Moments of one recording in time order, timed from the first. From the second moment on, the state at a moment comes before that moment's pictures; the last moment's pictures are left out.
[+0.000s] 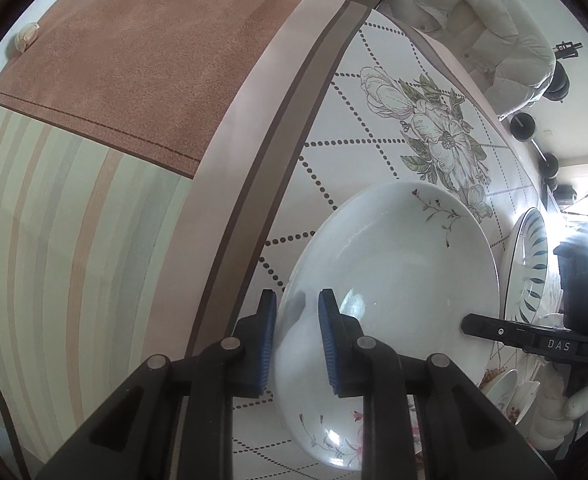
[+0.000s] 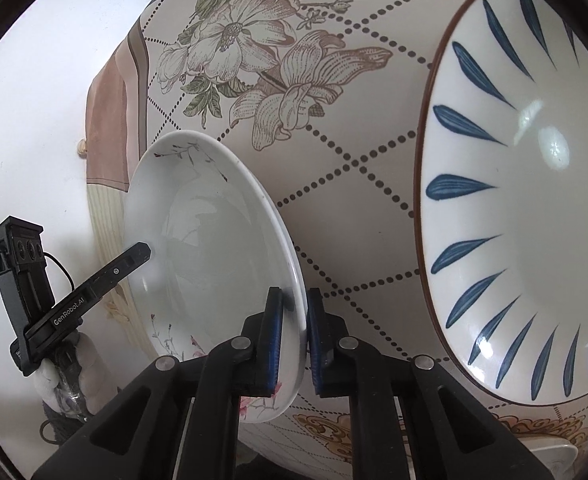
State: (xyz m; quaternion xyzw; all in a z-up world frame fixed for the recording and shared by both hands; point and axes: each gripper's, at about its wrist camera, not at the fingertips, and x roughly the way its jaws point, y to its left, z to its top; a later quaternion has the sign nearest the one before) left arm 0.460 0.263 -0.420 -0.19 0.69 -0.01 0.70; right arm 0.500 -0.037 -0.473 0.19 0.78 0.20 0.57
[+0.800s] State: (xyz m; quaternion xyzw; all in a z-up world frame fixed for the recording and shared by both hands) left arm 0.426 0.169 -0.356 -0.13 0.67 -0.08 0.73; right arm 0.430 -0.147 -0.396 0.24 0.73 0.17 0.62
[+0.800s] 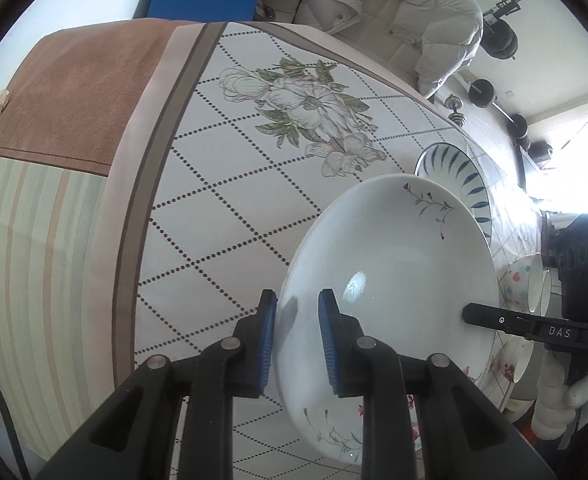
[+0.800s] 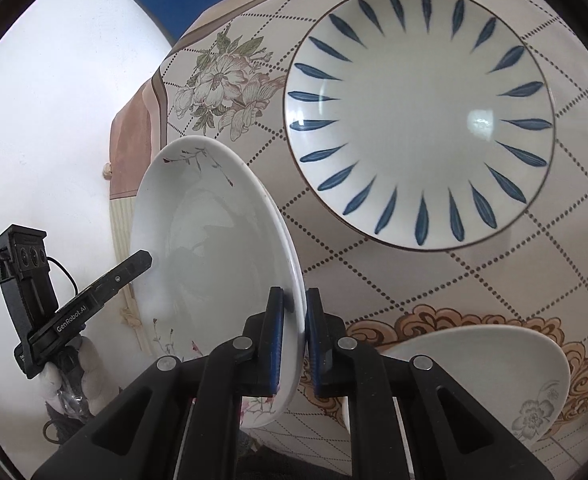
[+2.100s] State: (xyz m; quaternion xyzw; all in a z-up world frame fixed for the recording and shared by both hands) left arm 0.350 -0.027 -0.395 -0.01 0.72 -0.16 0.68; right arm 0.279 -0.331 -0.433 0.31 0.72 0.09 0.62
